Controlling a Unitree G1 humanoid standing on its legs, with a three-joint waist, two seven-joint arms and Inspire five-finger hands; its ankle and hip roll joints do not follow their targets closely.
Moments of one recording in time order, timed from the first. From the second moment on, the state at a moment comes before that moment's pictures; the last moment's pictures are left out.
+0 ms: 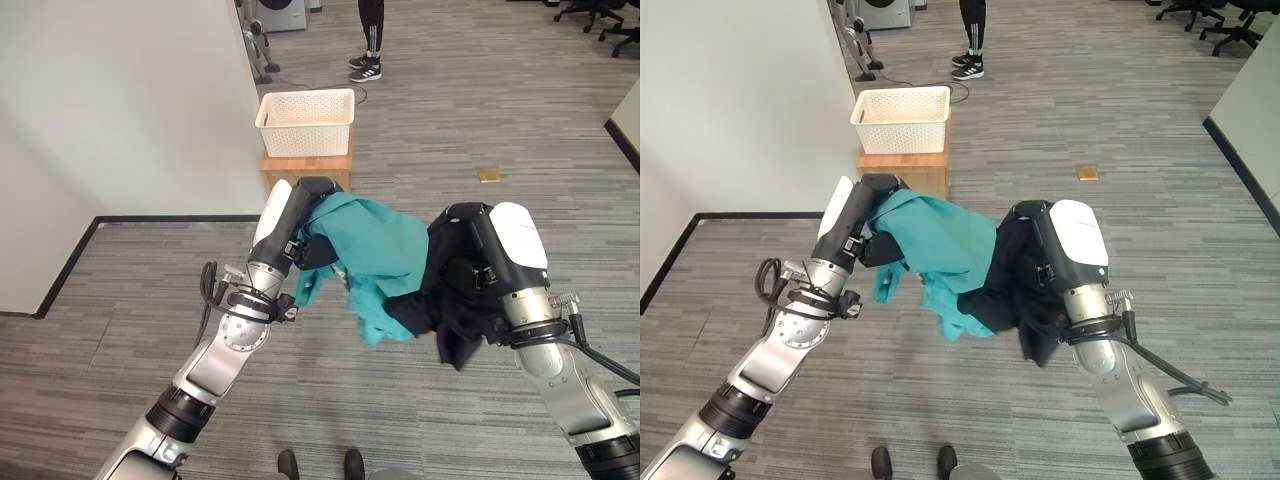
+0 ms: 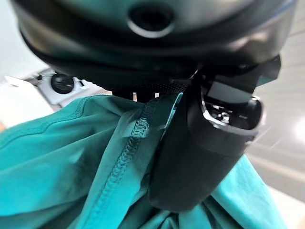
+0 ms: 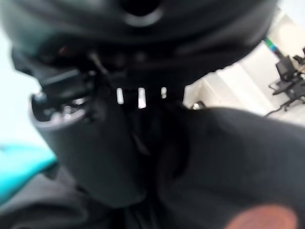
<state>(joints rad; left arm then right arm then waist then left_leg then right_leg) -0.43 0.42 -0.40 0.05 0.08 -0.06 0.25 -0.11 -0.73 0.10 -0.16 -0.37 -0.11 -0.25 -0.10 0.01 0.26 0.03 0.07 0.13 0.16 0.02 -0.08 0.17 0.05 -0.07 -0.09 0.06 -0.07</state>
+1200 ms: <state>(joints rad) -0.47 0.40 -0.39 0.08 0.17 0.00 0.26 -0.13 -0.77 0.04 -0.01 -0.46 0.01 -0.23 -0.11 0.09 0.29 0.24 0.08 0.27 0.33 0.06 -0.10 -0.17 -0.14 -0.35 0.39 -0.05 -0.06</state>
